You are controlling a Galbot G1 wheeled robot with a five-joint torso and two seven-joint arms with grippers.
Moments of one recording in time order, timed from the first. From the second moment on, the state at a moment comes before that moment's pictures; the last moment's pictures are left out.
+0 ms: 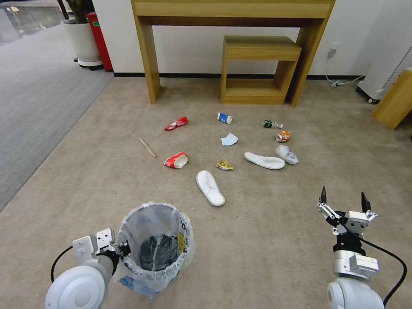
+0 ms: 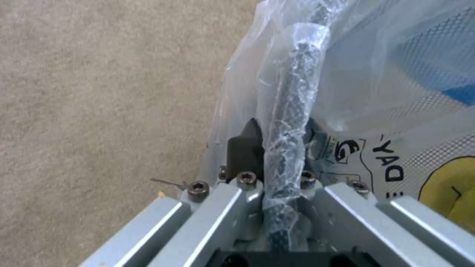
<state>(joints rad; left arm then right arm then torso) 1.57 -1.02 -0.55 -2.29 -1.24 0.63 -0.85 -1.52 1.48 0.82 1.94 0.05 0.30 0.09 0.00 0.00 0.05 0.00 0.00</state>
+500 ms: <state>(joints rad) 1.58 -0.97 -0.64 -2.35 -1.35 0.63 -0.88 -1.52 1.47 0.81 1.95 0.07 0.28 0.10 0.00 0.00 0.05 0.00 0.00</state>
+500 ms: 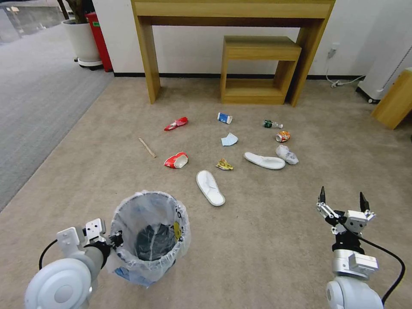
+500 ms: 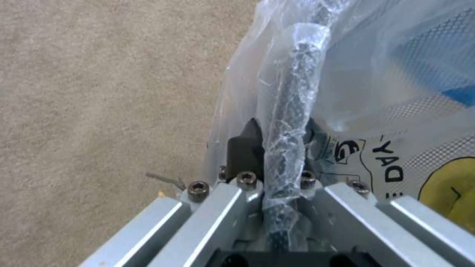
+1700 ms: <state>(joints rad) 1.62 -0.92 -0.71 -2.38 -1.46 0.64 -0.94 -1.51 1.43 0.80 1.92 0.09 0.28 0.11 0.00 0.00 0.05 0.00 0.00</state>
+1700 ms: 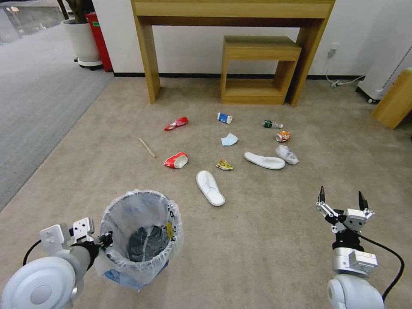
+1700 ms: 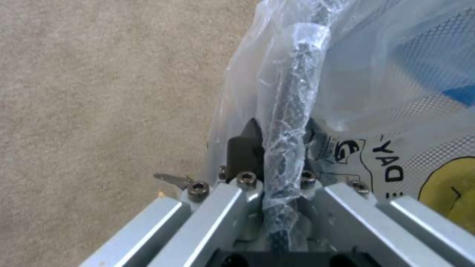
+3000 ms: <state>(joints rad) 1.61 -0.92 -0.71 -2.37 -1.47 0.67 -0.96 -1.51 1.43 0.79 1.92 0.07 0.26 0.10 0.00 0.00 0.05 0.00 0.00</state>
